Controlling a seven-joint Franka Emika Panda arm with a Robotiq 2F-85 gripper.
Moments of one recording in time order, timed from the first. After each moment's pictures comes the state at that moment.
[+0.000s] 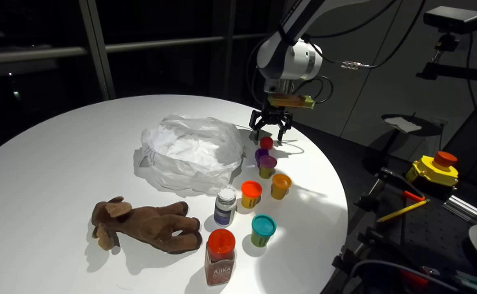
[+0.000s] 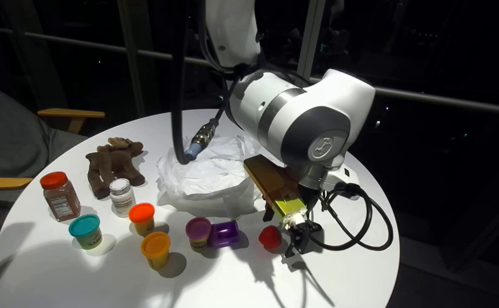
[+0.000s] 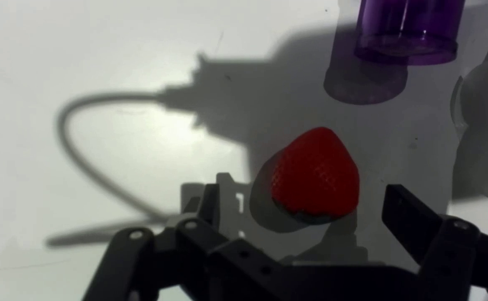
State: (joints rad) arm -0.16 0.83 -0.11 -1.81 0.28 2.47 0.15
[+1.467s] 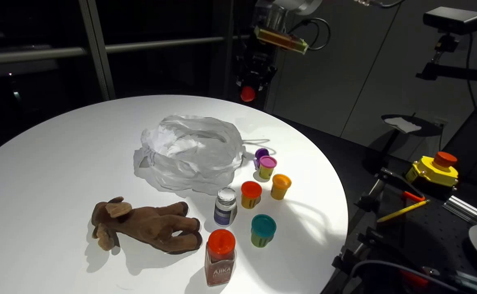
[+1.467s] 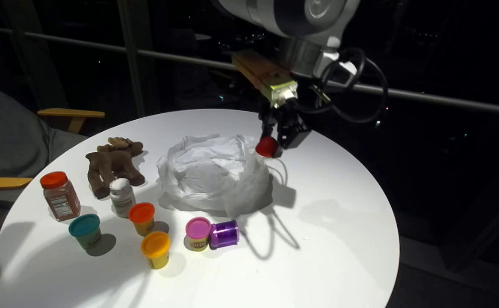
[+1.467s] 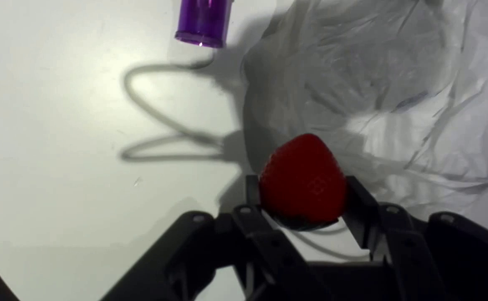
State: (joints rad) arm -0.10 0.53 -0.07 -1.83 0.29 2.35 0.23
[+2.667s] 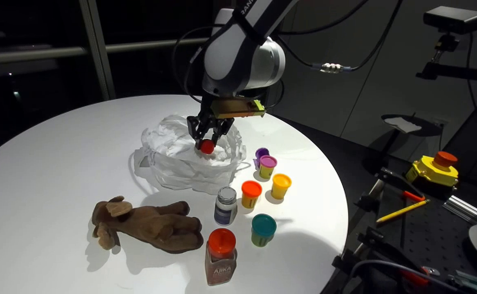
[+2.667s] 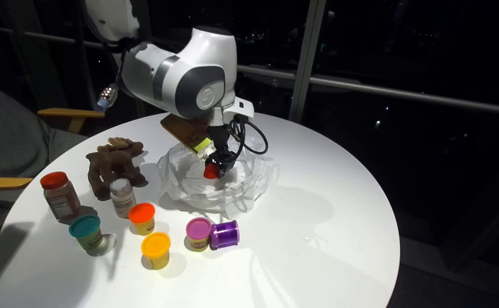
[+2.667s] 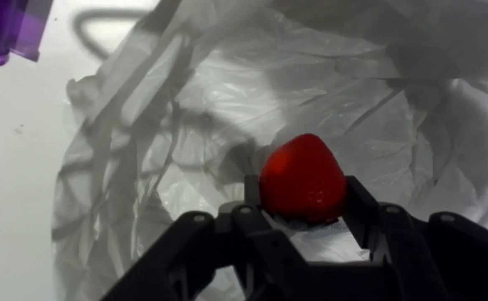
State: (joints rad) arm 0.13 0.80 -0.01 -1.83 0.17 2.78 0.23
